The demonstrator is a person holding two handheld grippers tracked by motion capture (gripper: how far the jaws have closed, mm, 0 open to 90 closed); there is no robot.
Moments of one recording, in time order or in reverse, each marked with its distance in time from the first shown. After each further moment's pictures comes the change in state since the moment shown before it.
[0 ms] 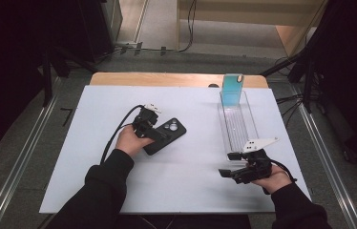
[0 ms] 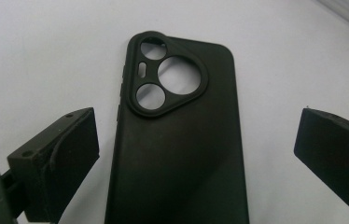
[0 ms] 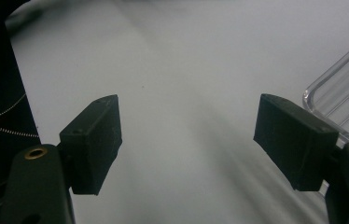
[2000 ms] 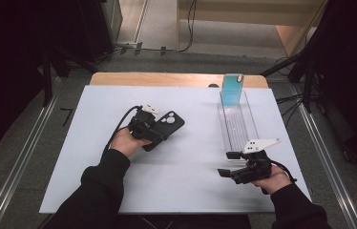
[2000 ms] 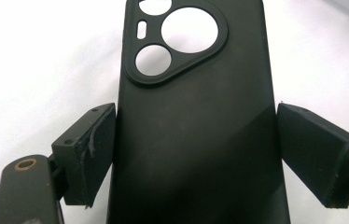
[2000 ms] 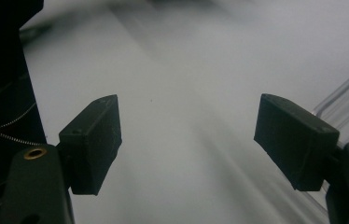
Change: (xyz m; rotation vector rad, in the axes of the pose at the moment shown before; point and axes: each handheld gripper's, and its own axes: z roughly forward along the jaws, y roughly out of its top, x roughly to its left) left arm -0.011 -0.001 -0.029 -0.028 0.050 0.011; right arm 0.005 0.001 -0.002 -0.068 0.013 -0.030
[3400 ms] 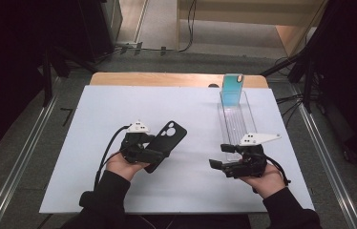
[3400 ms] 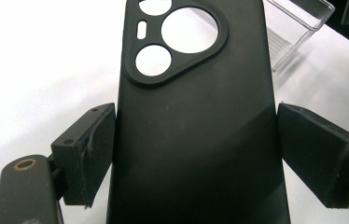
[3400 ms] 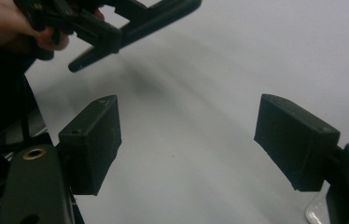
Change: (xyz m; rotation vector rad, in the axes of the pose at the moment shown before) left arm -0.067 -0.041 -0.044 -0.189 -0.040 -0.128; right arm 0.030 0.038 -0.004 -0.096 -0.045 0.100
